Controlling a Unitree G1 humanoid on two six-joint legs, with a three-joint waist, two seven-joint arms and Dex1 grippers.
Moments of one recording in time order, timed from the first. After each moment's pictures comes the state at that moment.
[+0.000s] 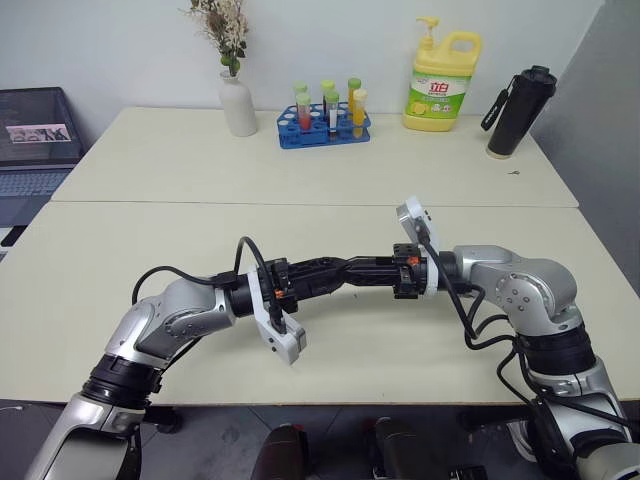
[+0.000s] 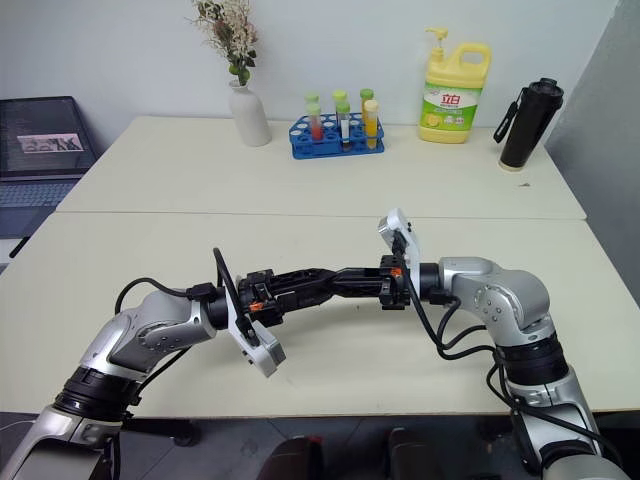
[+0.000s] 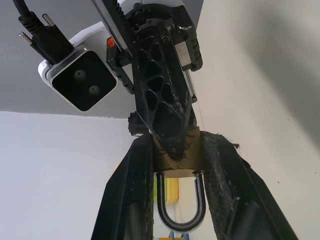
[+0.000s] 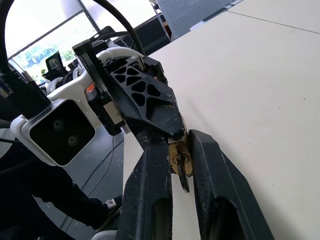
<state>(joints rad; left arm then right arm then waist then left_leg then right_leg) -0.42 0.71 -0.19 0.02 0.50 -0.97 -0.39 -0.63 -0.44 0.12 -0.19 0.76 0.99 0.92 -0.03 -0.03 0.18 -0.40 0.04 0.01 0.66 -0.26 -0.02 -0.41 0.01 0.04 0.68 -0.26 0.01</state>
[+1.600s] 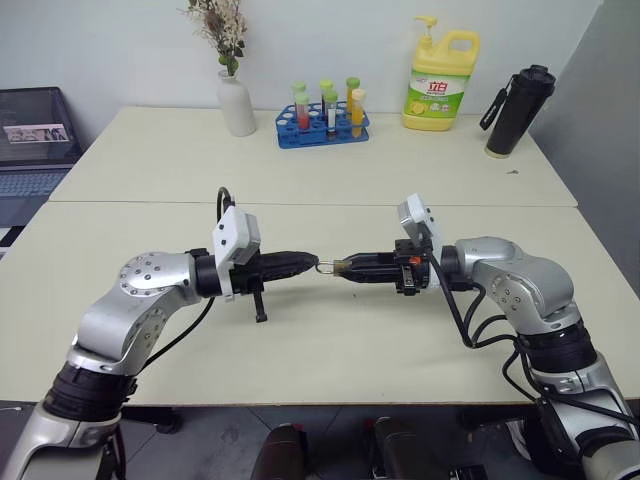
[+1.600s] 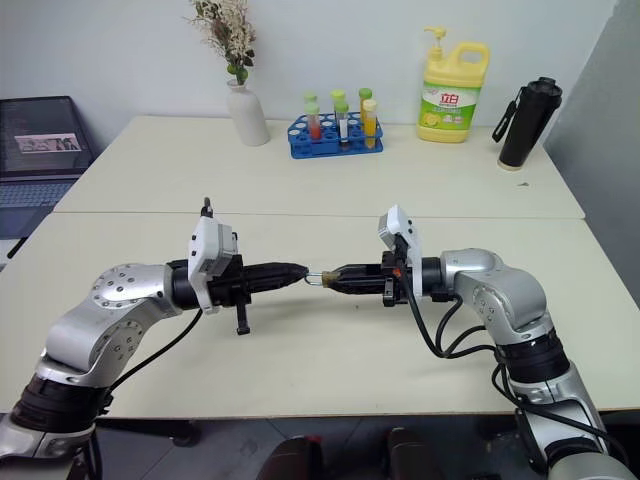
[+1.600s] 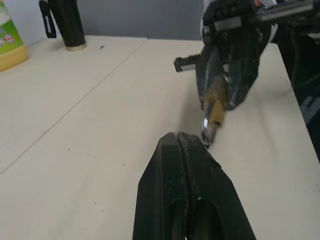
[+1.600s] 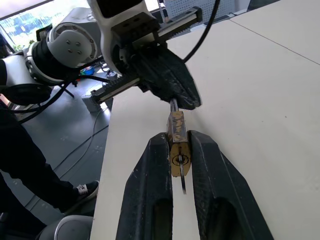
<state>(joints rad) -0.40 0.77 -0.08 -0.20 -0.61 0.34 -1.00 -0.64 -0.48 0.18 -0.18 0.63 0.79 1.04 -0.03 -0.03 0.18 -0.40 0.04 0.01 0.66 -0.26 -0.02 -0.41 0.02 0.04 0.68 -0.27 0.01</state>
